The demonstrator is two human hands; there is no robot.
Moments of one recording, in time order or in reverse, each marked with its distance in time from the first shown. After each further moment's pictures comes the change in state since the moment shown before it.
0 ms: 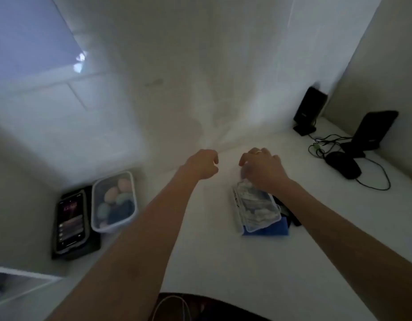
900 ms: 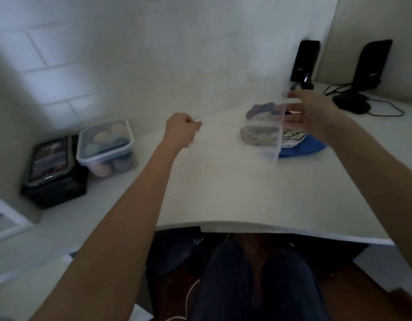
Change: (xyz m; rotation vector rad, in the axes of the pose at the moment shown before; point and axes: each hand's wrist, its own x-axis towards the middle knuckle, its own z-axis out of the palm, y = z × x) left_hand -0.080 -0.082 0.084 -0.417 0.540 0.055; right_hand -0.095 0.026 0.062 1.426 0.323 0.273
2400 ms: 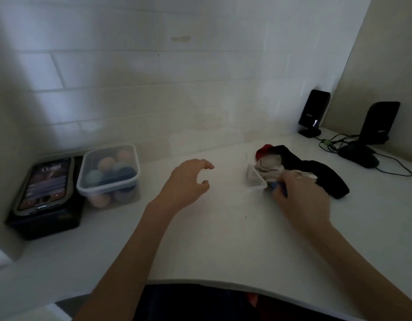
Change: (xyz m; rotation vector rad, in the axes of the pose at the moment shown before) left_hand -0.022 -0.031 -0.005 0.185 -0.103 0.338; right_hand -0.028 0.064 0.033 -1.451 0.314 -0.601
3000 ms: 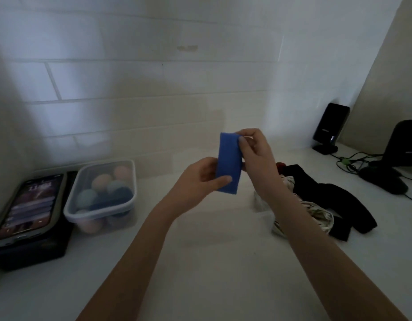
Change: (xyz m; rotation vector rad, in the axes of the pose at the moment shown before) left_hand 0.039 0.015 -0.016 -0.665 -0.075 -0.112; right_hand 0.112 -0.095 0.009 1.315 -0.105 0.020
